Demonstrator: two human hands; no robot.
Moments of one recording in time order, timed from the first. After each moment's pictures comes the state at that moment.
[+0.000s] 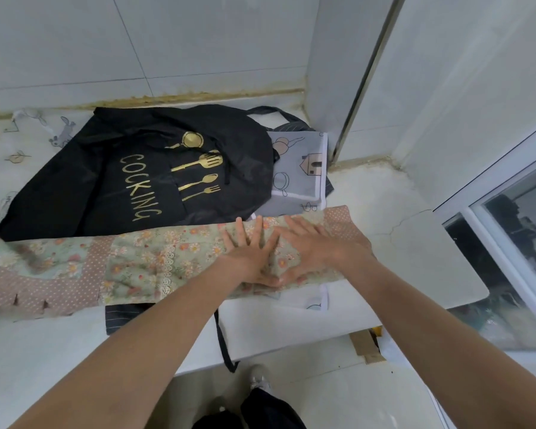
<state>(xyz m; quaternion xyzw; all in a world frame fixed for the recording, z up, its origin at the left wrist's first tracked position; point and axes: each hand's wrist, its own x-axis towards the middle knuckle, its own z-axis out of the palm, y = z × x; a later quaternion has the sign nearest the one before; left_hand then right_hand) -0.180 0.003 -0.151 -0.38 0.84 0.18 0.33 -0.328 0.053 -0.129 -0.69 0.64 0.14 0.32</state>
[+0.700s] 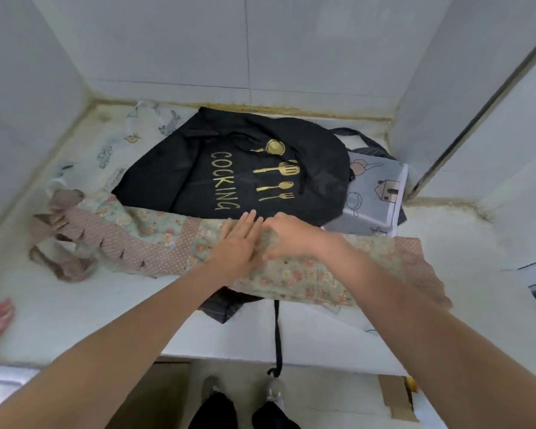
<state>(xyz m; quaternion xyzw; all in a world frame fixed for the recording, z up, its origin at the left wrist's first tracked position) -0.044 -0.015 -0.131 -0.50 0.85 0.10 0.13 -0.190 -0.020 -0.082 -0.77 0.56 0.07 0.31</state>
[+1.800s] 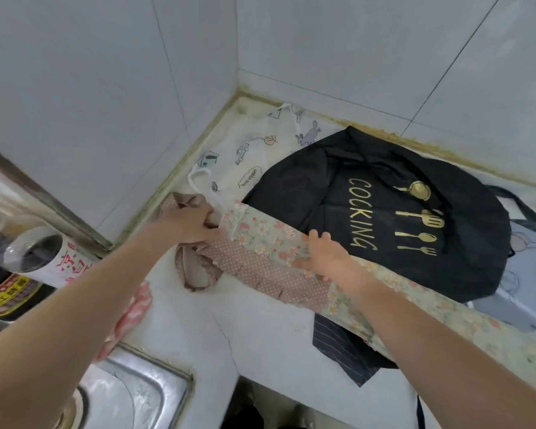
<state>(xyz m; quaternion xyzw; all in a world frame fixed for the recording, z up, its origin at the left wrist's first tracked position) 0.299 -0.100 -0.119 -0.71 0.64 0.26 0.12 0.033 -0.103 -0.130 -0.71 0.63 0.19 0.24</state>
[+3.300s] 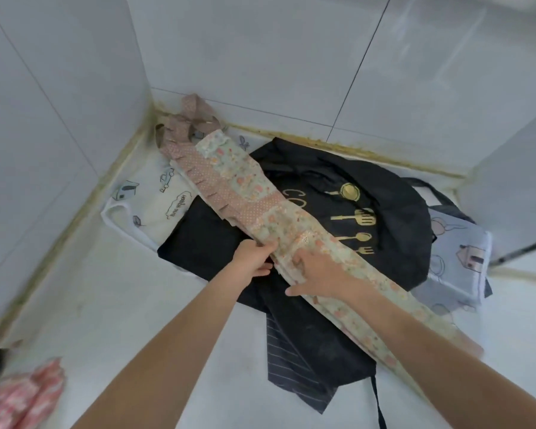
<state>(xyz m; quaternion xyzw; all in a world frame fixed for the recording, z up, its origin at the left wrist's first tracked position) 0.088 -0.141 -0.150 -0.63 0.30 0.67 -0.24 -0.064 -0.110 -0.129 -0.70 0.62 0.09 0.33</state>
